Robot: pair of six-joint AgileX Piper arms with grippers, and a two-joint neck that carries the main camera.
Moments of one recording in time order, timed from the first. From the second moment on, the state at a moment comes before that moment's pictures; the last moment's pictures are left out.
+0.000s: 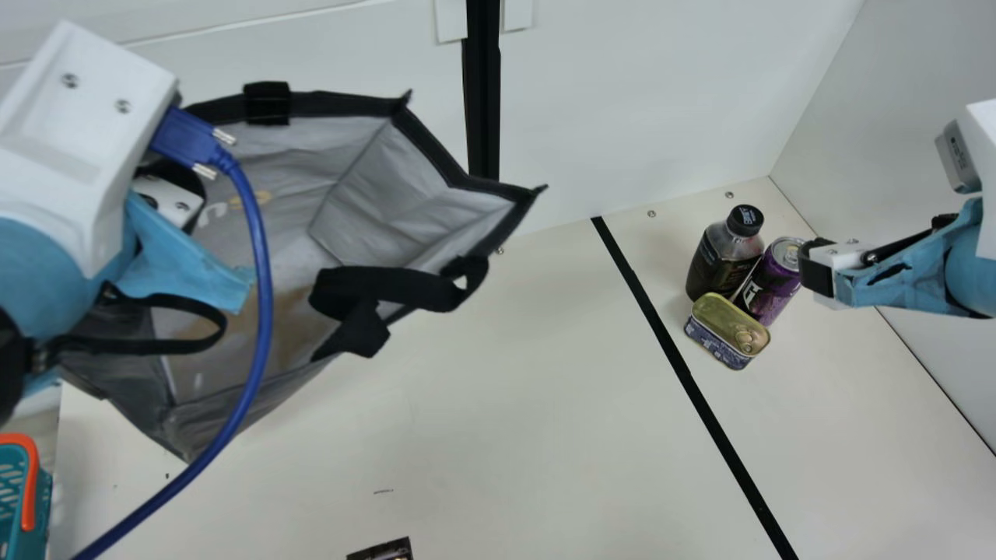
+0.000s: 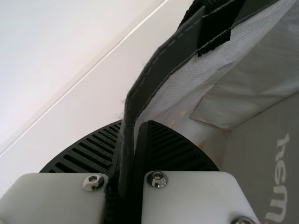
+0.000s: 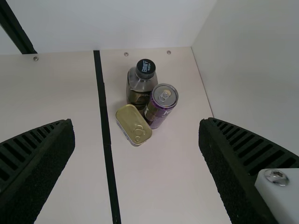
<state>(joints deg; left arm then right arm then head) -42.7 99.9 -131.9 30.8 69.9 8.4 -33.8 67.3 -91.3 12.2 69.9 -27.4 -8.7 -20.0</state>
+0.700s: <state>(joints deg) -49.7 88.2 -109.7 57.2 68.3 -9.2 -33.8 67.3 -91.3 12.2 69.9 -27.4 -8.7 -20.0</state>
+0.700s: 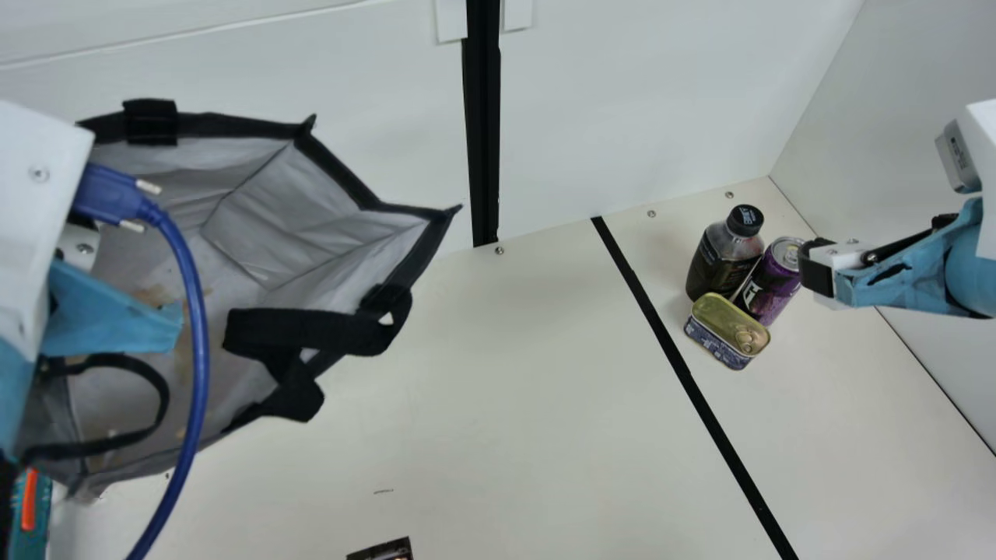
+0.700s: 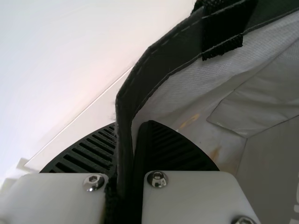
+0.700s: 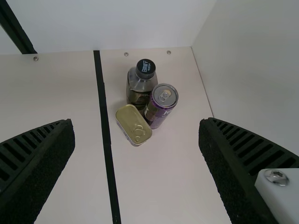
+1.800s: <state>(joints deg) -57.9 82.3 -69.7 73.7 69.8 -44.0 -33.8 67.3 -91.3 12.3 69.9 -27.4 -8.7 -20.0</state>
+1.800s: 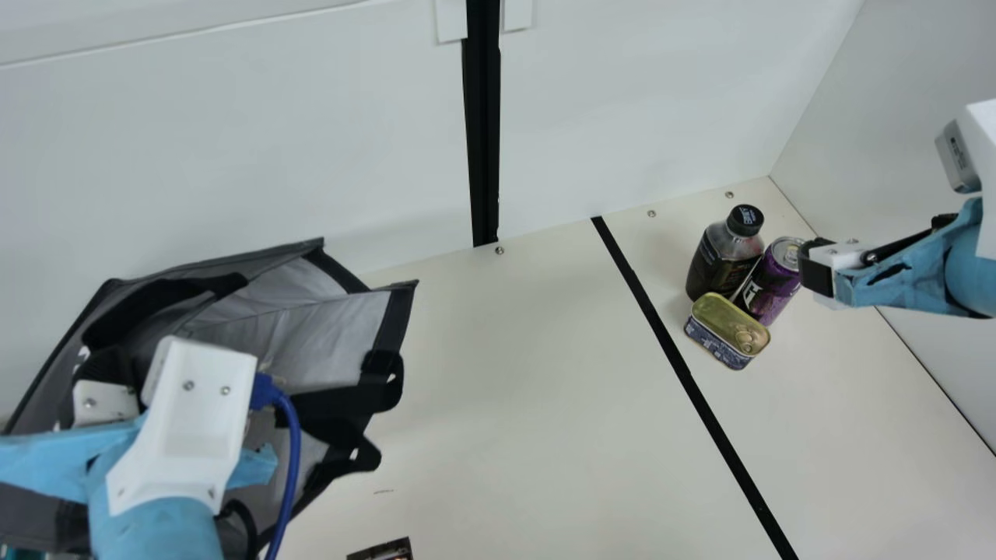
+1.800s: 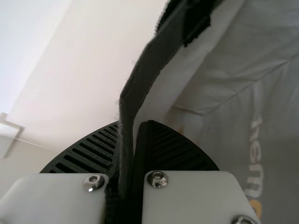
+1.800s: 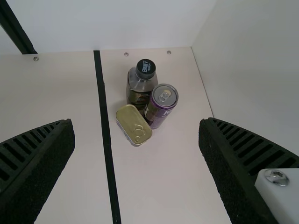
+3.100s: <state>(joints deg) -60.3 84.6 -76.4 42.7 63.1 -50.2 -33.8 67.3 -91.3 12.2 69.9 -27.4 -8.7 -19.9</state>
